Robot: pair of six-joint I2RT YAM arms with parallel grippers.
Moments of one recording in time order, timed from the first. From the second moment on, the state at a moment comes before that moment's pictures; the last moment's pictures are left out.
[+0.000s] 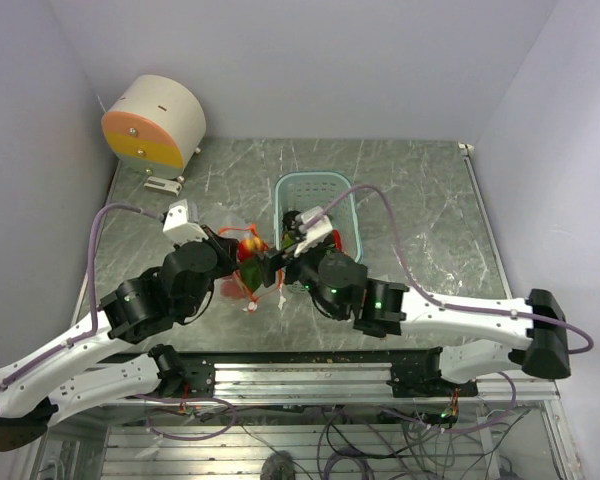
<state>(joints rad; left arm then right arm) -1.00 0.74 0.93 -0.57 -0.74 -0.89 1.31 1.33 1.01 0.23 0.67 0.16</state>
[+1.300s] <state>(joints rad) -1.00 0.66 0.98 -0.75 -0.87 -0.90 1.18 1.40 1.23 -0.02 0.35 0.31</state>
